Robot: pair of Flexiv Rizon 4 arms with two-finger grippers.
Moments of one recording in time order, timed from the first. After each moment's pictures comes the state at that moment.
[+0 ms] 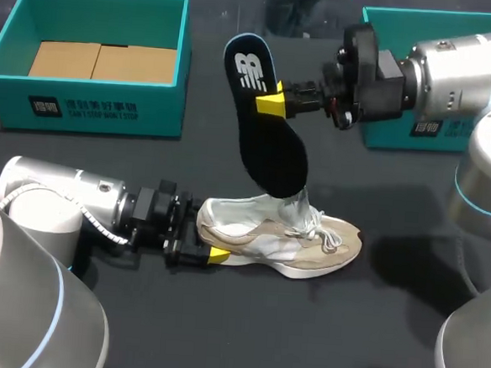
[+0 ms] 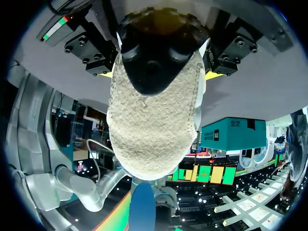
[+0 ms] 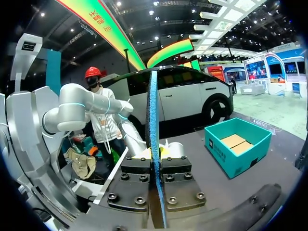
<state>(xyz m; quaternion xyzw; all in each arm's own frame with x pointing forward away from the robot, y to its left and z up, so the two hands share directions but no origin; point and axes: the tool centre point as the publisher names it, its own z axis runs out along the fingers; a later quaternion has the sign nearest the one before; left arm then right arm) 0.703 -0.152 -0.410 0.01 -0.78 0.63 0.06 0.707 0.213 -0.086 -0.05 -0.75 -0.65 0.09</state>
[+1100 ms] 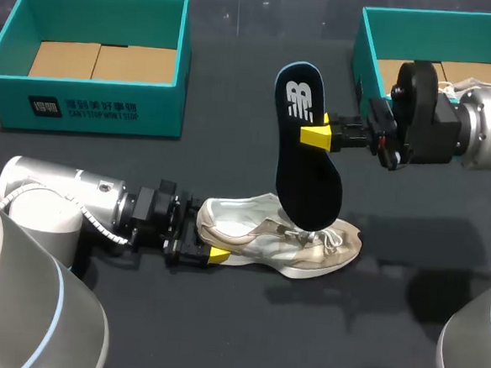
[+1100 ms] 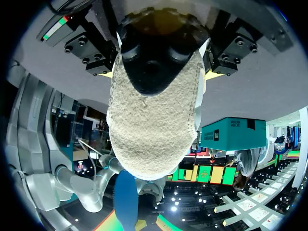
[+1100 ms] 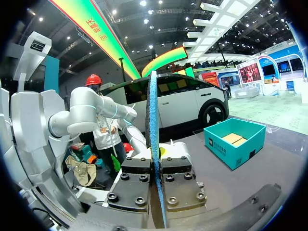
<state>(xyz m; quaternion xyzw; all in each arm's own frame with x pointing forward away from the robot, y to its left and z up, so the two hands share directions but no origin) 0.703 -0.152 -0.411 0.01 -0.78 0.63 0.06 0.660 0.162 -0.088 -0.08 -0.72 -0.68 0.08</state>
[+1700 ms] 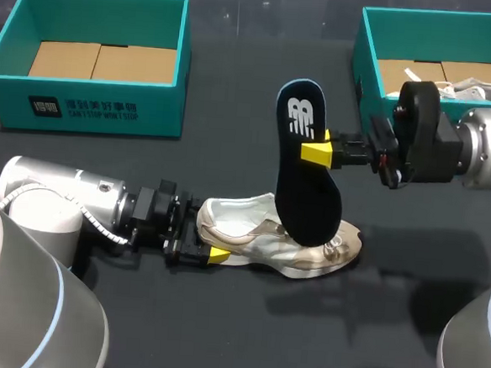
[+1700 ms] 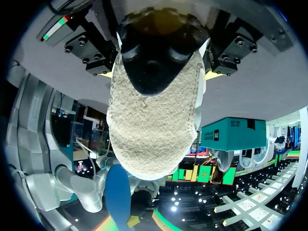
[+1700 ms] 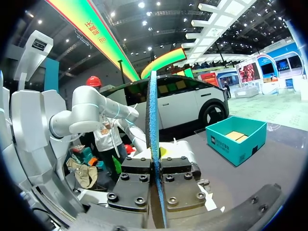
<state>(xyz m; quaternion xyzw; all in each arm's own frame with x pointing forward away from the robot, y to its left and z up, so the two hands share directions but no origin) 0.703 -0.152 -0.410 0.01 -0.78 0.63 0.06 0.641 0.161 -0.097 -0.09 -0.72 -0.69 0.09</state>
